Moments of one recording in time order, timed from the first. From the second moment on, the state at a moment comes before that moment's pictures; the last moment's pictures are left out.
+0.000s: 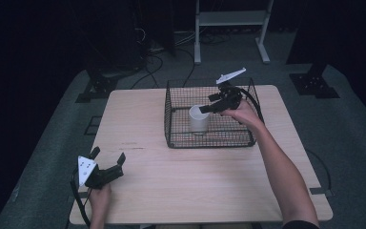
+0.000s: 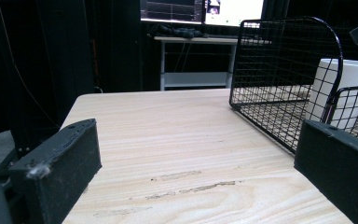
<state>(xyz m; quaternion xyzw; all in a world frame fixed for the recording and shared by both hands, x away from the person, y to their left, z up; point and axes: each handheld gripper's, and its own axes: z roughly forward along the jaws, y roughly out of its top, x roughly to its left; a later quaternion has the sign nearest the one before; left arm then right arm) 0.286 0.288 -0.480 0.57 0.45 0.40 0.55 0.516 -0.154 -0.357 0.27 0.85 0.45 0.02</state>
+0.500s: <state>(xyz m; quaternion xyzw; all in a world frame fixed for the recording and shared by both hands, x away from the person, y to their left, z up) 0.286 0.288 -0.480 0.58 0.45 0.40 0.55 0.505 -0.161 -0.347 0.27 0.84 0.46 0.02</state>
